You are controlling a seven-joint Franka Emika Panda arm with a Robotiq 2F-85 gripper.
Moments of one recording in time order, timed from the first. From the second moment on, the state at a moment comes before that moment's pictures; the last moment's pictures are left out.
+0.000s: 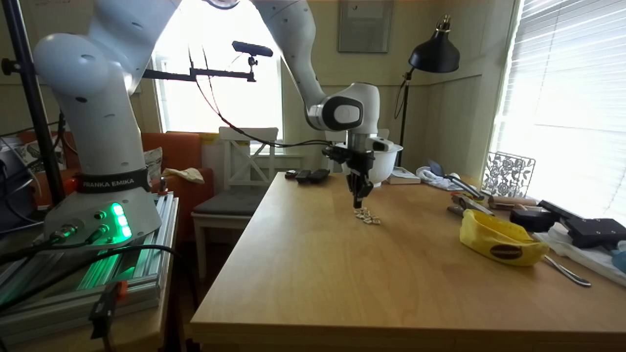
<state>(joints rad) -0.03 0.60 -0.06 -2.00 0.00 2.61 0.05</state>
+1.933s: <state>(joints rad) -0.04 0.63 -0.01 -1.96 0.00 2.58 -0.12</state>
